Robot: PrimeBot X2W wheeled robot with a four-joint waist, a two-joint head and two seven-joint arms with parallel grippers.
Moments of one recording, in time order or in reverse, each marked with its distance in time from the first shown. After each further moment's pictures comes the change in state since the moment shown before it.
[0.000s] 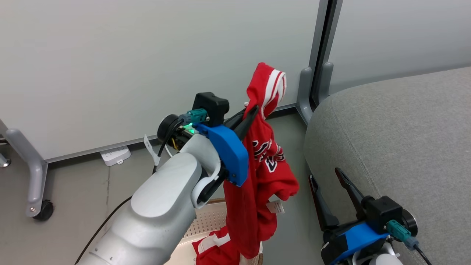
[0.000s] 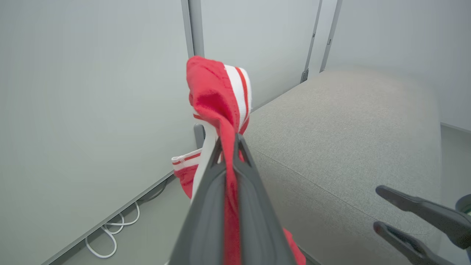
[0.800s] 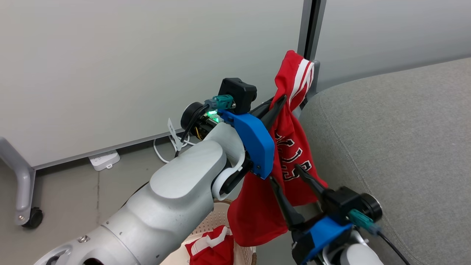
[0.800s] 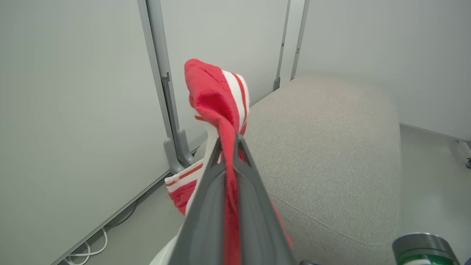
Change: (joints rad) left arm -0.180 0.000 -0.311 0.005 -0.311 0.118 -0.072; right arm -0.069 0.000 0.165 0.002 0.016 0.000 0.062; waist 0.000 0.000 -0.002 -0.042
